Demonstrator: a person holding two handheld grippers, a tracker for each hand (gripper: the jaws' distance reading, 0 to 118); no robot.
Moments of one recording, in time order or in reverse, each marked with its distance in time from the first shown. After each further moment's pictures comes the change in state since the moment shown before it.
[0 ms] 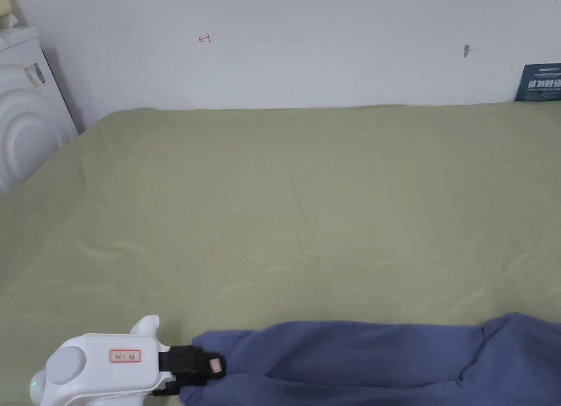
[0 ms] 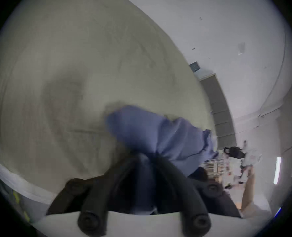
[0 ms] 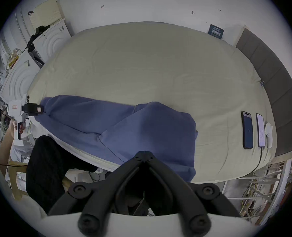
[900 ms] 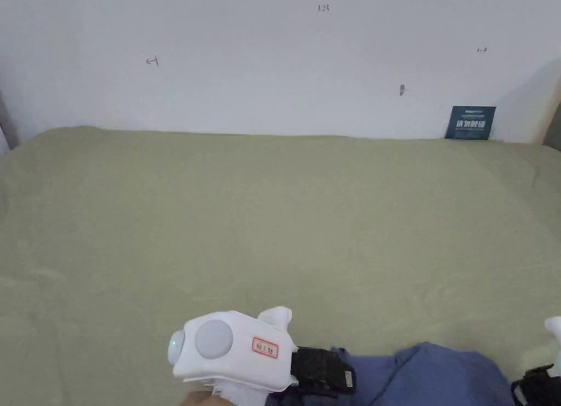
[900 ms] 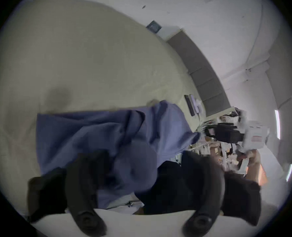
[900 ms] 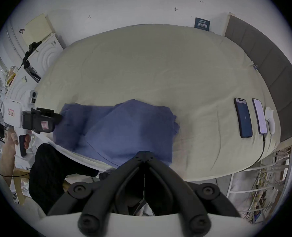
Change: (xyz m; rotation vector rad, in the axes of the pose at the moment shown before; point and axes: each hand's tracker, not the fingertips) left arm 0.231 -0.024 -0.151 -0.245 -0.132 -0.296; right arm 0.058 -0.025 0.005 0.034 0.019 -0.119
